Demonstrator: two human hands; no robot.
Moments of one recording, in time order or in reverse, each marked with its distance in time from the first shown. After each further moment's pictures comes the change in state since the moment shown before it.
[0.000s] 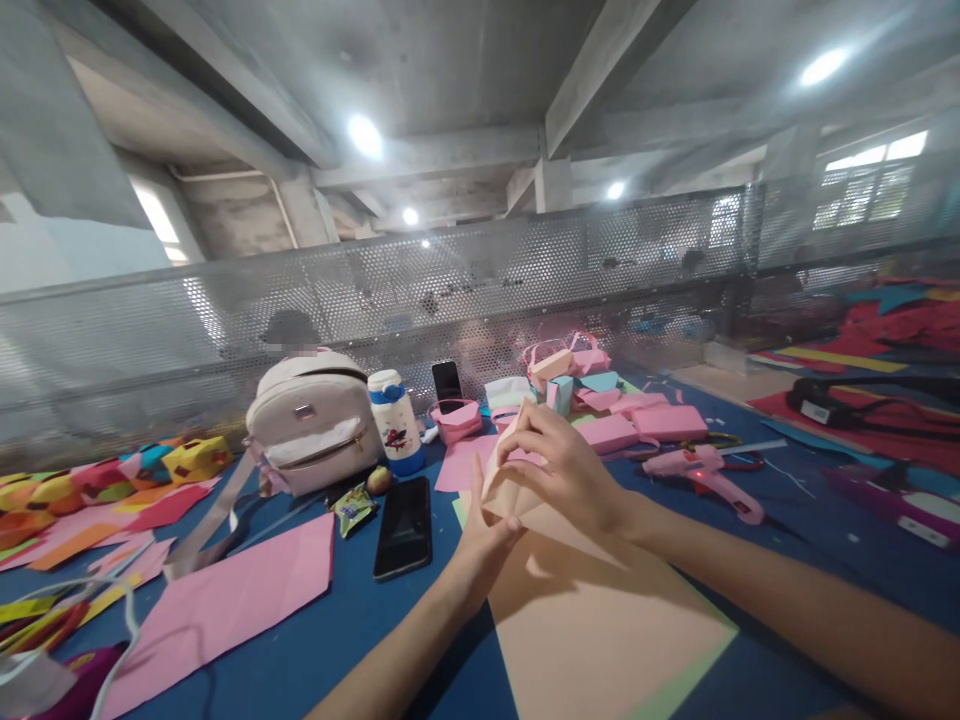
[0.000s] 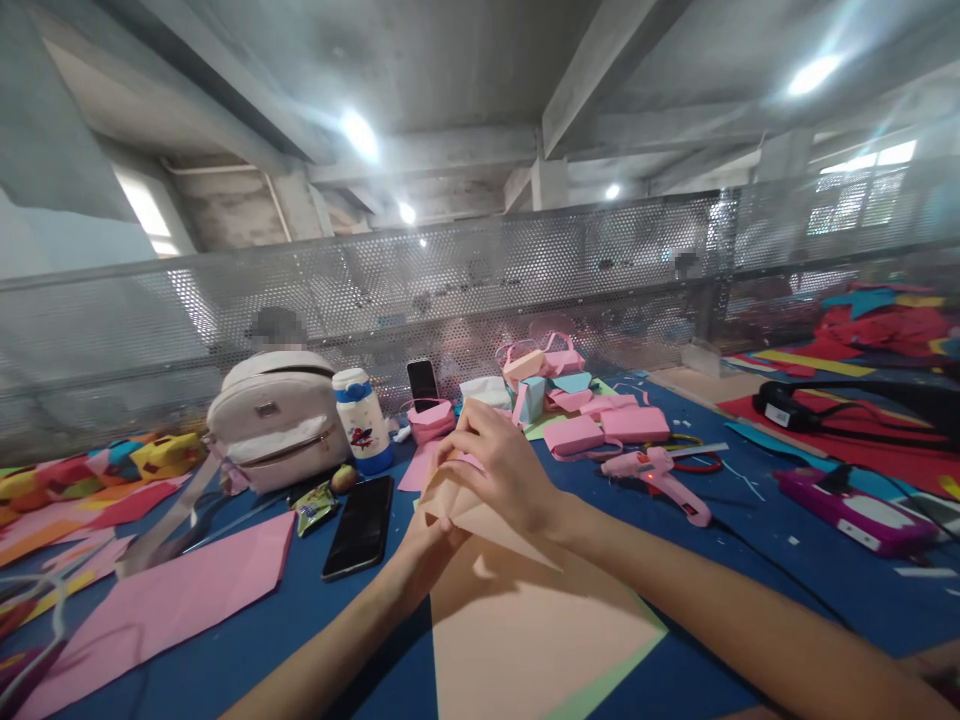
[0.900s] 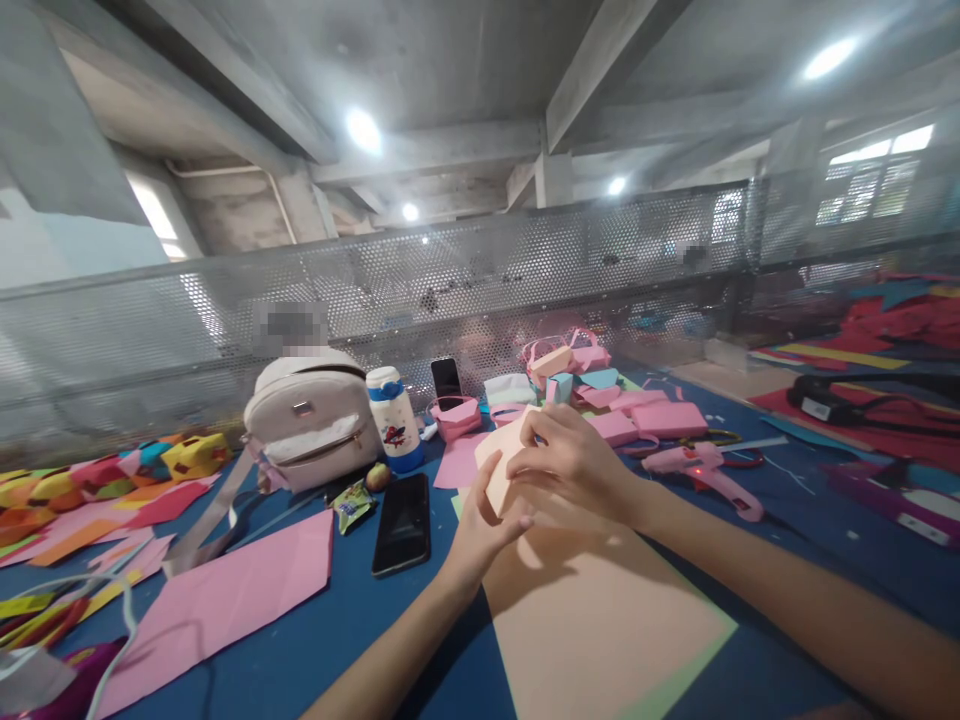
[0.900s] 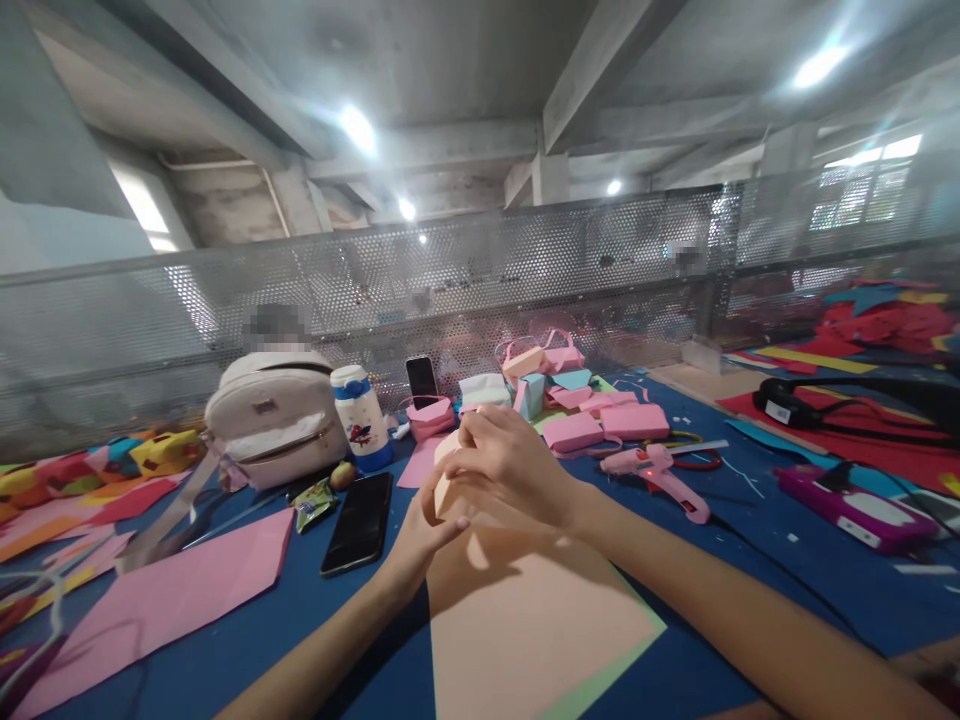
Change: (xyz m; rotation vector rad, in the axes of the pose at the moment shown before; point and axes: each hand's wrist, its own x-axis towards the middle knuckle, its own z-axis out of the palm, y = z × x) left_hand 0.007 -0.001 -0.013 0.264 0.060 -0.044; right_hand -0.006 0.015 -0.014 -0.340 -0.051 -0.284
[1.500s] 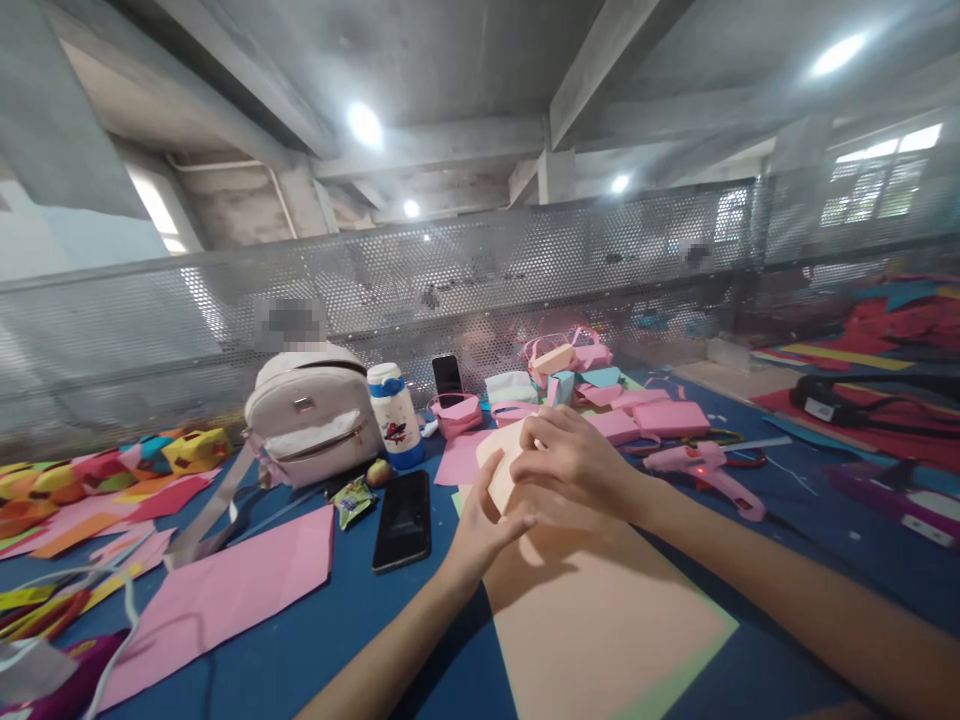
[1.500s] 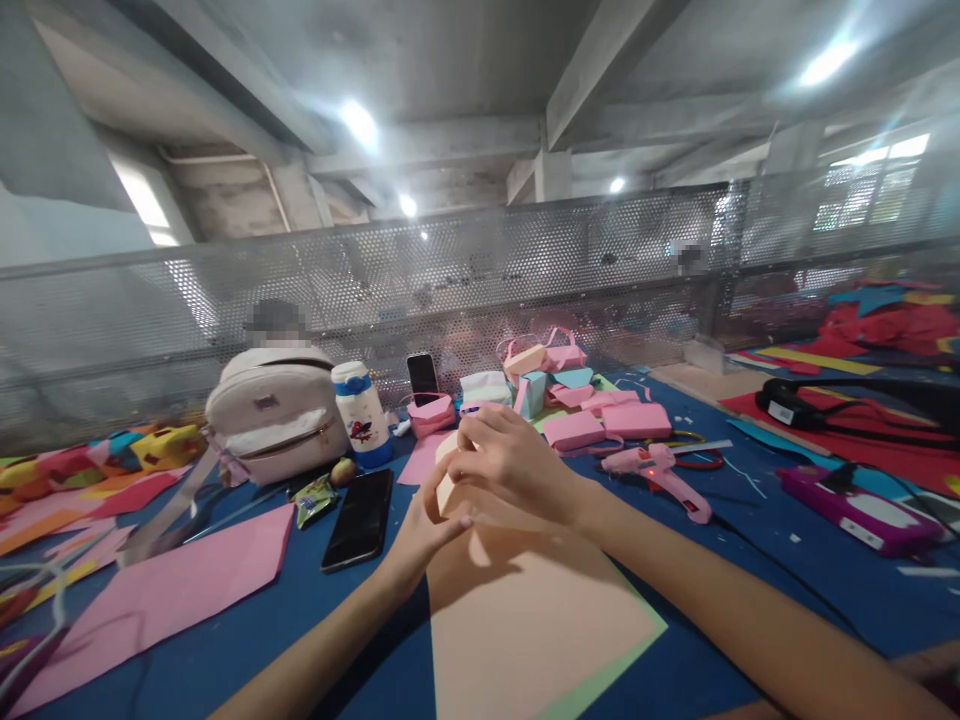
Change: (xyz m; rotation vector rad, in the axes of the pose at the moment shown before) left_hand -0.001 0.004 0.000 0.049 -0.019 0.006; right_hand -0.001 0.005 0.002 -0.053 -0.047 -0.114
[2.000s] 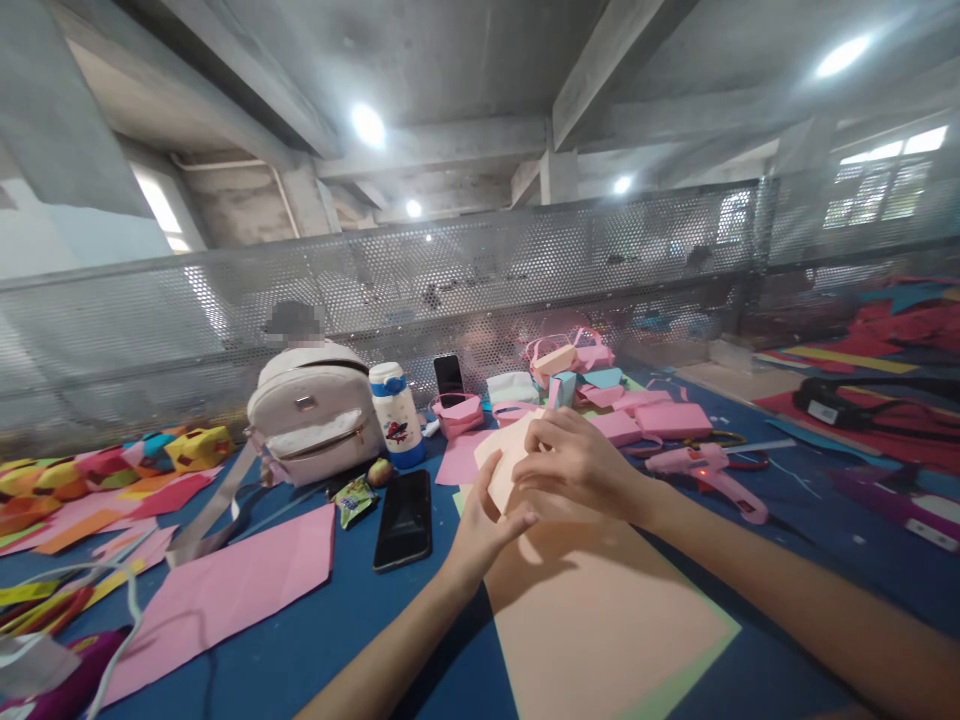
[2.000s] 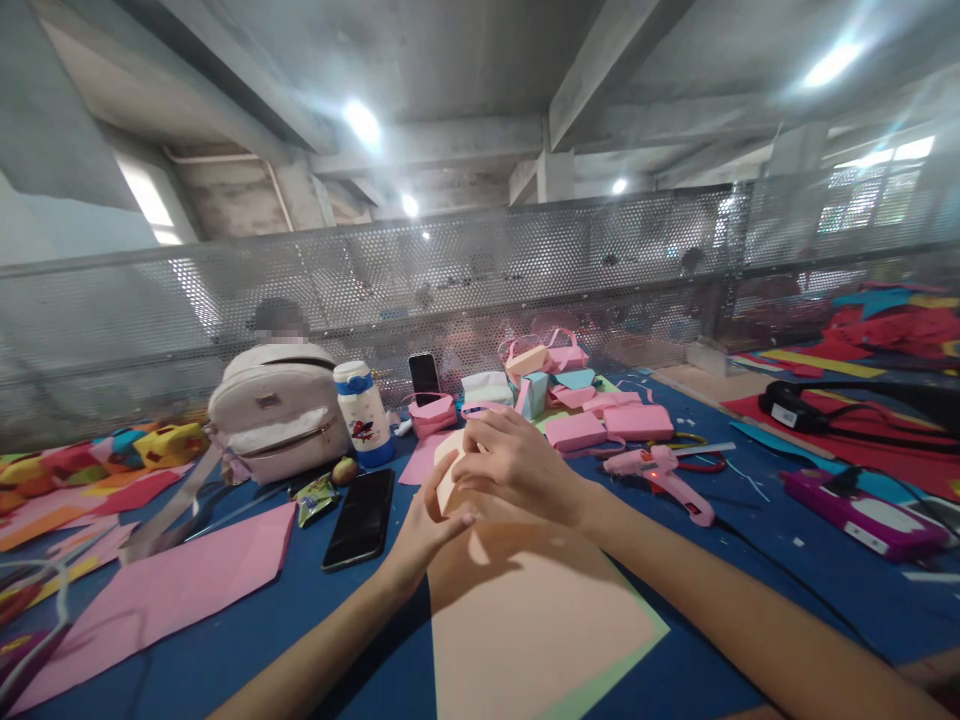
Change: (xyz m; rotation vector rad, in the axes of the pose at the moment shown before) left_hand 0.000 -0.001 0.001 0.003 0.057 -0.051; right_hand -0.004 0.002 0.004 0.088 0.054 0.000
